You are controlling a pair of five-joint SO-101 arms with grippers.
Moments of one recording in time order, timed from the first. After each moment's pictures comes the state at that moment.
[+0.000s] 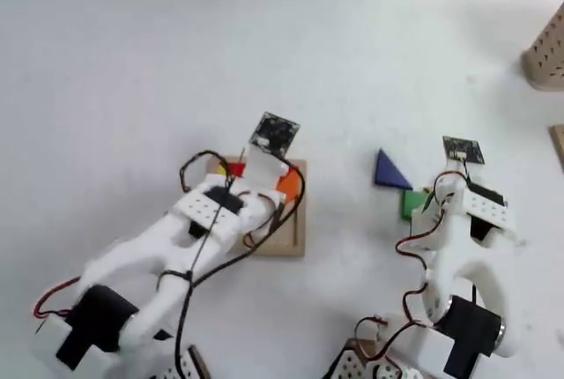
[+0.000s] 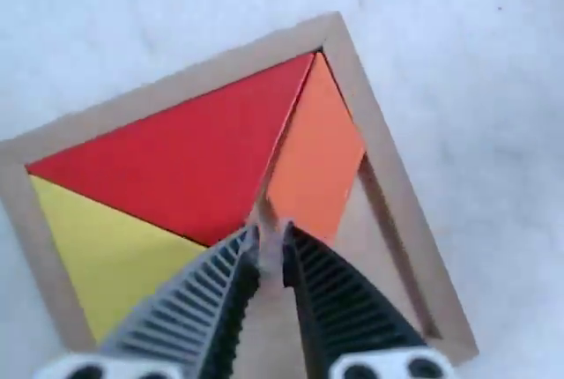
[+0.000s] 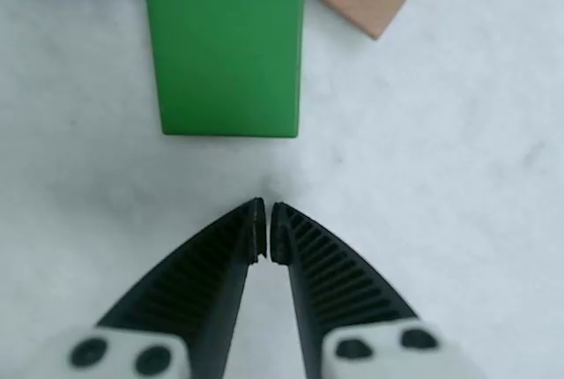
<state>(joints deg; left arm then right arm) 26.4 -9.6 52.7 31.0 7.7 22.7 -11.3 49.8 54.9 19.6</state>
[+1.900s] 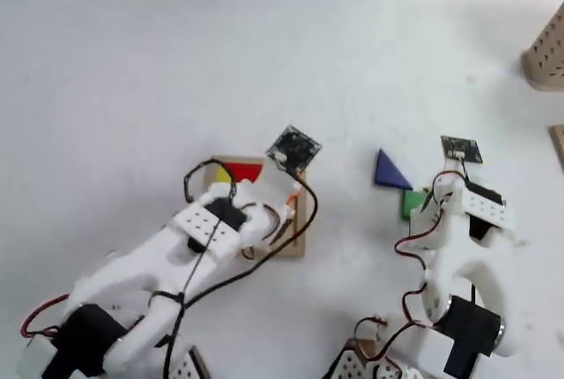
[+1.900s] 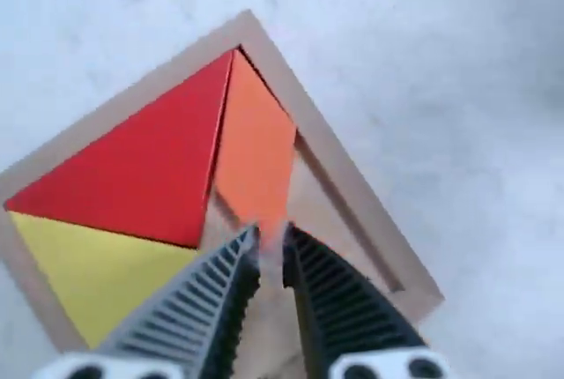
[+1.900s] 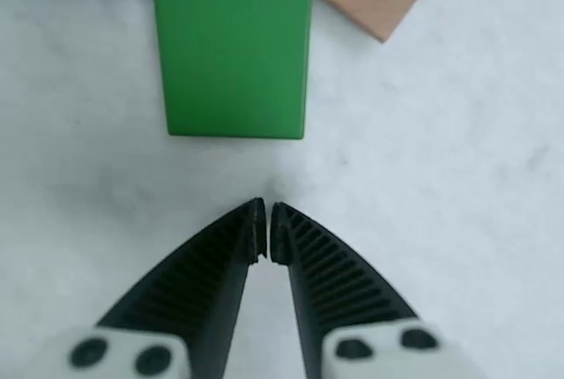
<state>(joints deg) 30.4 -16.7 55.9 32.8 -0.5 22.2 -11.3 49.8 54.9 19.6</state>
